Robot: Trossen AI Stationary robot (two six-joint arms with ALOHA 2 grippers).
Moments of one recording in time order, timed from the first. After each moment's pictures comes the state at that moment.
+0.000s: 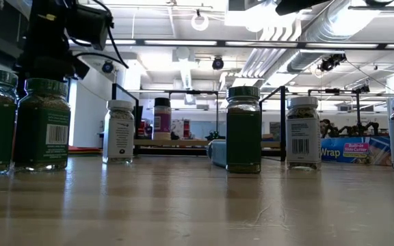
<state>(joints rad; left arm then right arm) 0.24 1.19 0.84 -1.33 -0.14 -0.69 0.70 1.63 1.23 -0.56 0.80 0.52</state>
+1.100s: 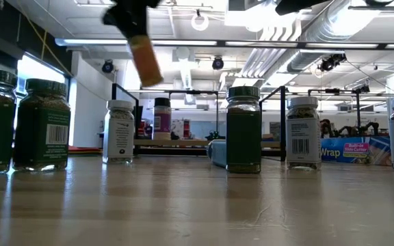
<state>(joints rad) 0.14 1.59 1.72 -1.37 -0.10 -0.51 0.70 1.63 1.23 -0.56 0.80 0.52</state>
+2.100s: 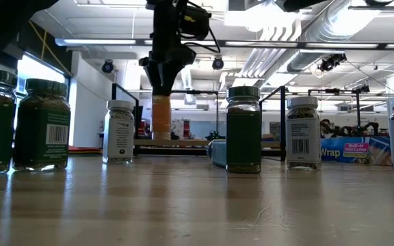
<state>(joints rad) 0.37 2.03 1.99 -1.46 -0.23 -0.28 0.72 1.63 1.23 -0.56 0.78 0.55</state>
